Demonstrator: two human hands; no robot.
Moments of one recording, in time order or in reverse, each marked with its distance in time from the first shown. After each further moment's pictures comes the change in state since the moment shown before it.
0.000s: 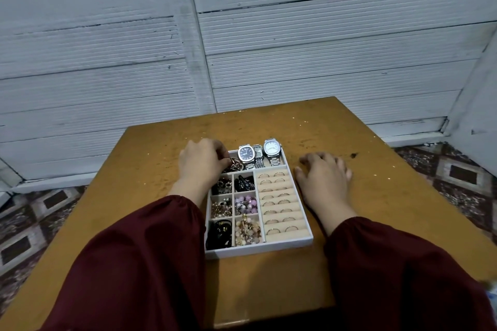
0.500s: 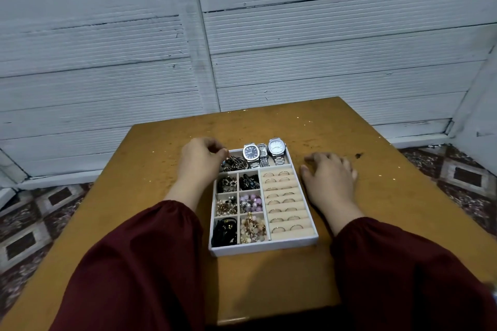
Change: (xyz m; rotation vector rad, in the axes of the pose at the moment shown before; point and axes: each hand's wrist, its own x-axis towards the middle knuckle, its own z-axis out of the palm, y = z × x) left_hand -0.007 -0.011 -0.006 -0.457 0.008 -0.124; right_hand 0.000 0.000 -0.002 0.032 0.001 0.010
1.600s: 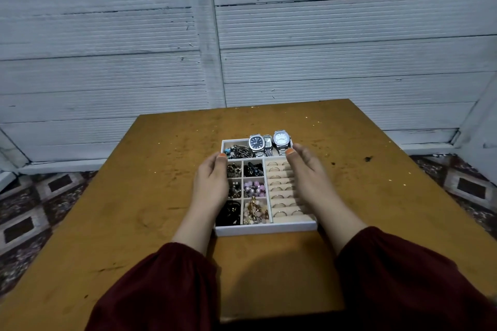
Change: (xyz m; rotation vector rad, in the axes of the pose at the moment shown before) left_hand -0.058 0.001 0.012 -0.415 0.066 -0.204; right_hand -0.013 -0.034 0.015 0.916 -0.306 0.061
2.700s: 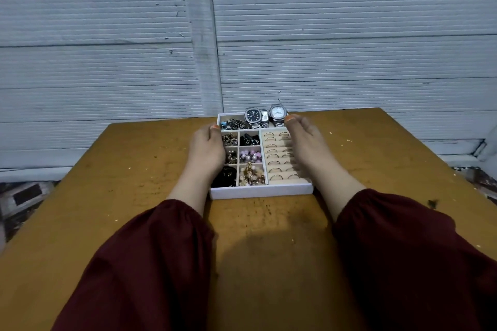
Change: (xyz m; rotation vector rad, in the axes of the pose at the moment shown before) left_hand 0.173 -0.003 0.037 0.083 0.007 0.104; right_hand 0.171 -0.005 0.038 0.001 -0.002 0.006
